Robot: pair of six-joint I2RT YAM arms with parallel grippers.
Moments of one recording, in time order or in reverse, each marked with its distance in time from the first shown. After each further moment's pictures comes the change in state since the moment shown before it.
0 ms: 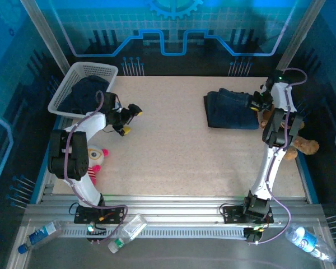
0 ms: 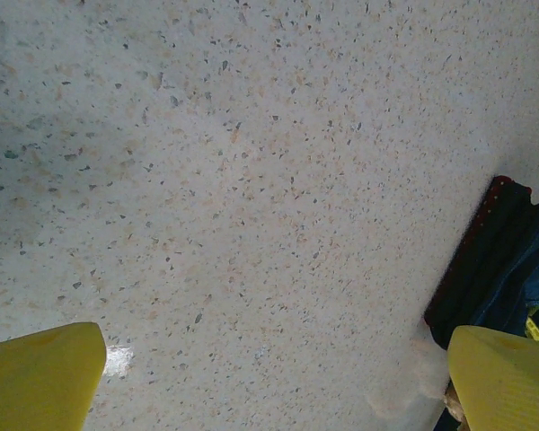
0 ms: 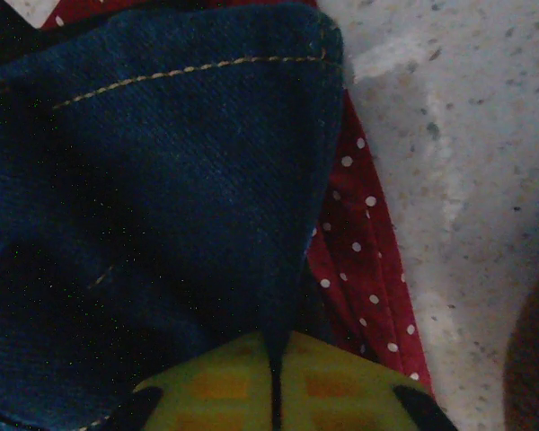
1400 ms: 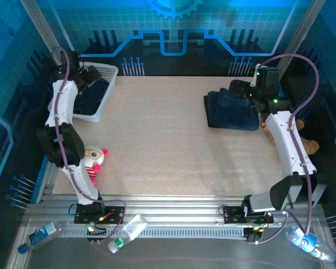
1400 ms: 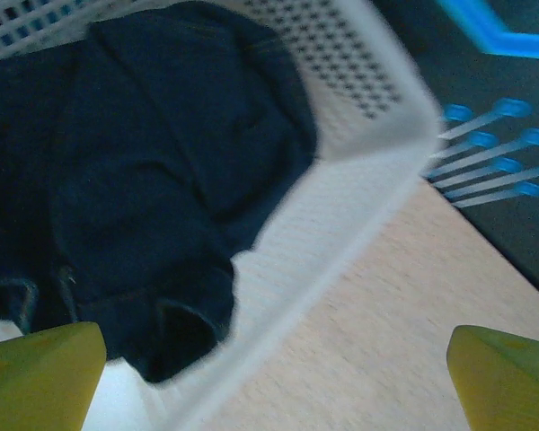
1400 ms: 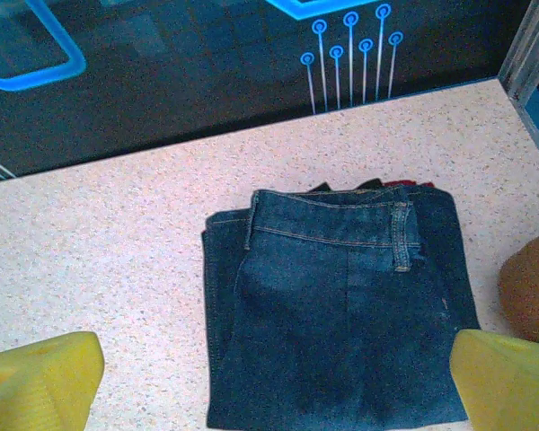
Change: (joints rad) left arm 0.274 0.255 0.837 -0.455 -0.457 0.322; right arm 0.321 -1.025 -0.769 0.472 0.210 0.085
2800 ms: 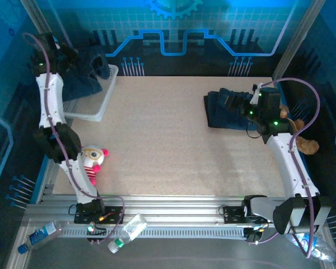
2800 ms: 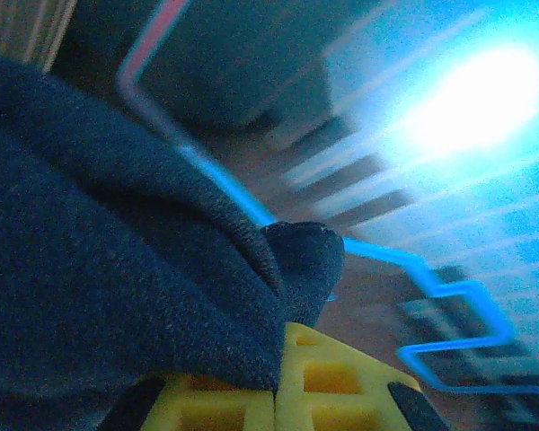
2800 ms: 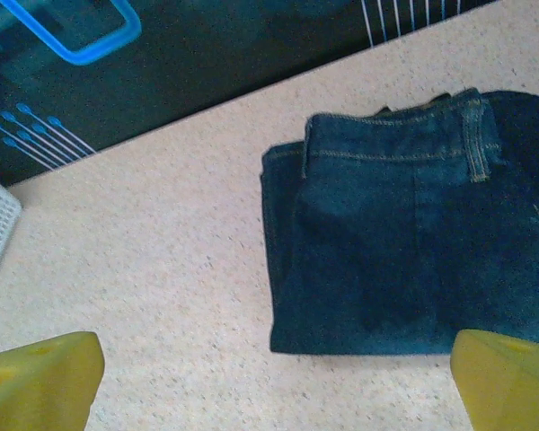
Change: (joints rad) left arm 0.083 0.007 0.306 0.185 0.239 -0.132; right arm -0.022 -0.192 -0.290 0.128 -0.171 0.141
